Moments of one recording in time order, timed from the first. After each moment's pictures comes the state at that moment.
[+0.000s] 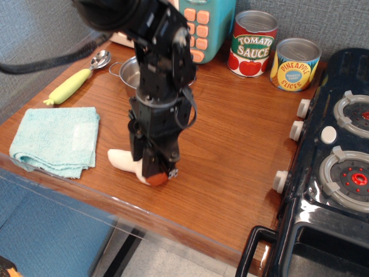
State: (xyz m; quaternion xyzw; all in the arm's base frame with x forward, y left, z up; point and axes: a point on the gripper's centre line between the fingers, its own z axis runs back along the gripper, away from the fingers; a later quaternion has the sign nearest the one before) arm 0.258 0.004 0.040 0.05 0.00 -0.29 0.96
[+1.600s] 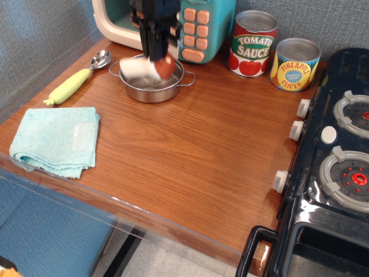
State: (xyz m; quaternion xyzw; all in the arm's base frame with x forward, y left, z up) arm 0.414 0.088 0.069 0.01 -0.02 -0.18 0.98
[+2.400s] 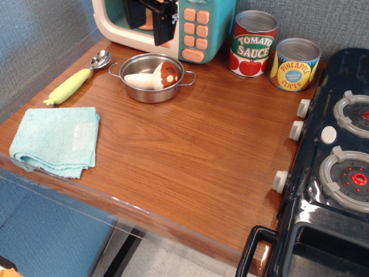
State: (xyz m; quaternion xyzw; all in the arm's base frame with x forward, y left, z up) arm 0.389 0.082 0.126 0.03 -0.07 -0.19 0.98
